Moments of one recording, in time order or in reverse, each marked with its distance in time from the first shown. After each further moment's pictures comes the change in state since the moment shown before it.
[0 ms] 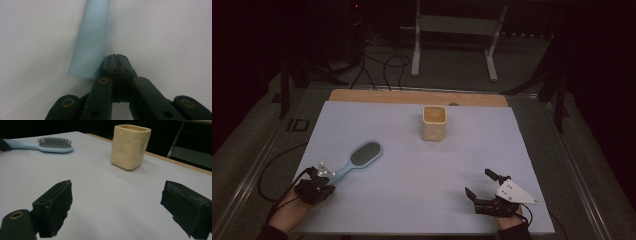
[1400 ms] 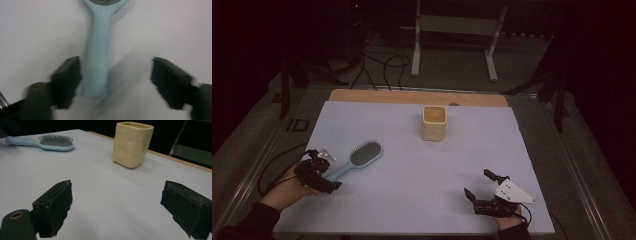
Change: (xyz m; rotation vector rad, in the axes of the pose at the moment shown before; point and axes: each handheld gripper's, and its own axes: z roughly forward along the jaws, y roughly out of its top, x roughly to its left) left arm 0.019 0.045 -0.016 0.046 -0.119 0.095; right arm 0.000 -0.001 0.002 0.007 0.009 0.001
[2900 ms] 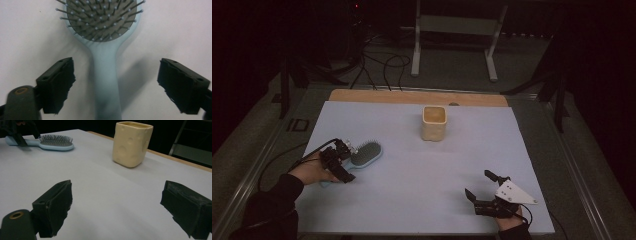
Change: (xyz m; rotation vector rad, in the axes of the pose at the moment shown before) left arm 0.013 0.053 0.045 0.148 -0.022 0.156; right arm 0.000 -0.001 -0.002 0.004 -0.001 0.003
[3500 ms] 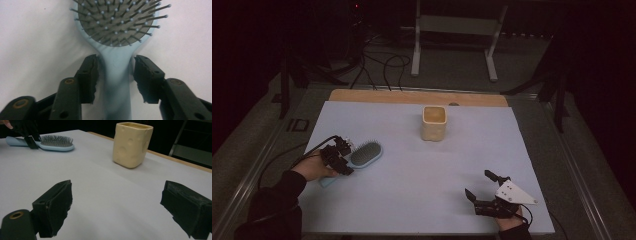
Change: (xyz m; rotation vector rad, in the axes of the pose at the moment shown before) left arm 0.014 0.005 0.007 0.008 -0.036 -0.037; right arm 0.000 0.000 0.000 -0.005 0.002 0.000
